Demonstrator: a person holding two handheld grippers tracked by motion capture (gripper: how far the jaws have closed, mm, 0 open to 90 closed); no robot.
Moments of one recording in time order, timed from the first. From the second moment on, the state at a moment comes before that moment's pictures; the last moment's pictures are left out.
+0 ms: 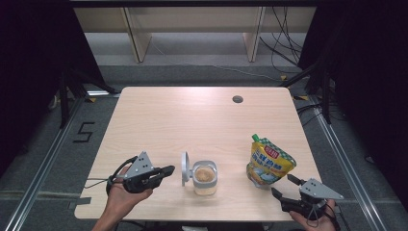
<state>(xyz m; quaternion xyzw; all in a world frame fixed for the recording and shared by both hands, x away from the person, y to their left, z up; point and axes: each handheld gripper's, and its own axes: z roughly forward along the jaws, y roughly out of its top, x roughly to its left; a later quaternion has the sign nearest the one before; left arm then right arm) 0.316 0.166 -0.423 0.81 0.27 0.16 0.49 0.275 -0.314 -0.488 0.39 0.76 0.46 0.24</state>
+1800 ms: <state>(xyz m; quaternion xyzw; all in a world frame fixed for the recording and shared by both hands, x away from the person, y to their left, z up) 0.308 0.156 -0.426 0.80 0.27 0.10 0.53 0.273 -0.310 -0.486 0.39 0.77 0.44 0.25</state>
